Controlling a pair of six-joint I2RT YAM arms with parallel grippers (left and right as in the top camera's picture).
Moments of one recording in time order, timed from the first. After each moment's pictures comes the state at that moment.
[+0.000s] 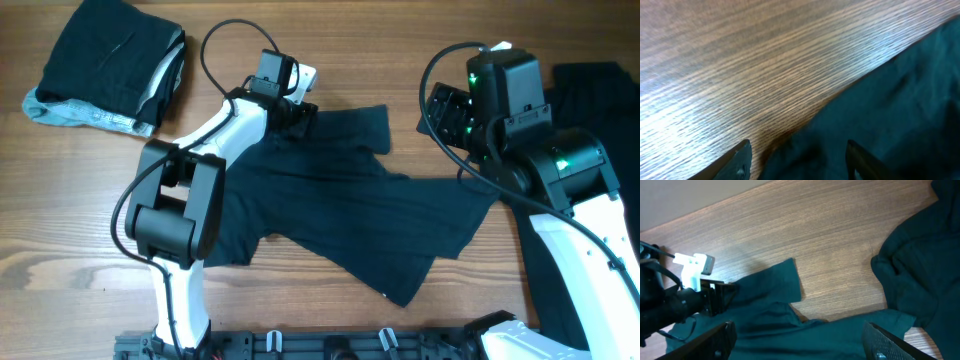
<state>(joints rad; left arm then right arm) -0.34 2.12 1.42 -0.36 0.20 0.03 0.35 1.31 1.51 -1.07 0.21 0.56</state>
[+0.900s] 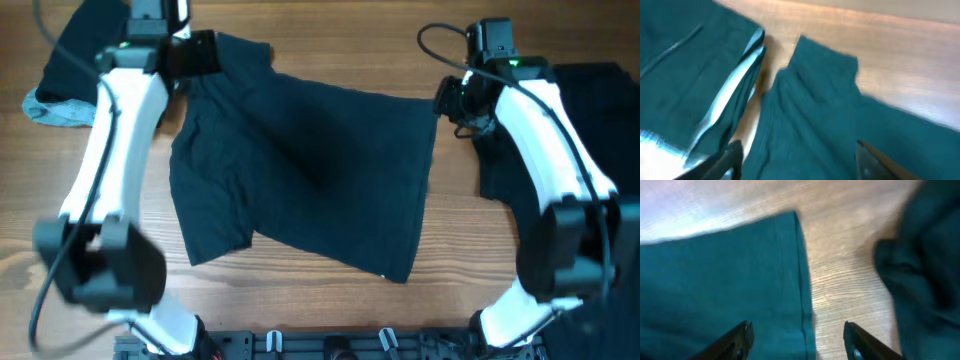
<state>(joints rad) -0.05 1.80 1.71 -0.83 -0.05 -0.15 0.06 1.88 1.51 -0.91 -0.05 0.39</state>
